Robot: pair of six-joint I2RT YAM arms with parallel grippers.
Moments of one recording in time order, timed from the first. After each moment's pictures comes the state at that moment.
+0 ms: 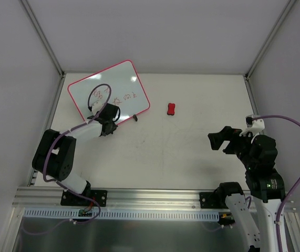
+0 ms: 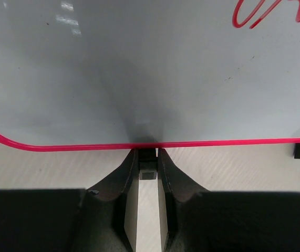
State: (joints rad) left arm -0.35 1.60 0.88 -0.31 -0.41 -0.87; right arm 0.10 0.42 0.84 -0.76 -0.18 0.32
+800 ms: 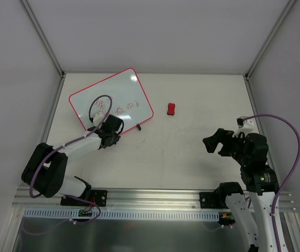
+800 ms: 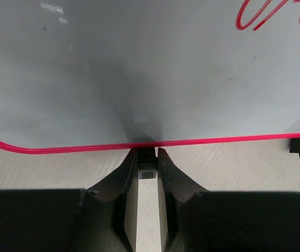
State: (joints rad) left arm -0.51 1.38 0.67 -0.37 -0.43 -1.05; right arm 0.10 0.44 0.74 -0.76 -0.25 0.32
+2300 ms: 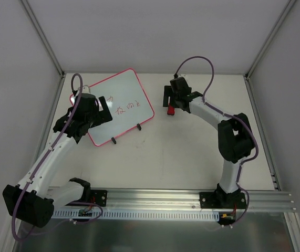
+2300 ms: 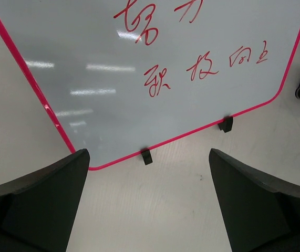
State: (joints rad) left arm -0.32 1.08 1.03 -0.68 -0.27 -0.55; right arm 0.51 1.86 1.41 -0.34 0.25 0.39
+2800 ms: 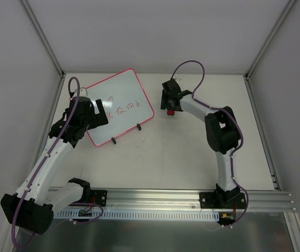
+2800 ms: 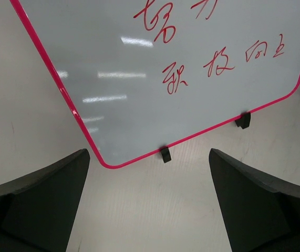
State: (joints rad) left arm -0.27 1.00 1.01 -0.70 -0.26 -0.44; right arm 0.53 2.12 1.62 -0.44 0.31 0.49
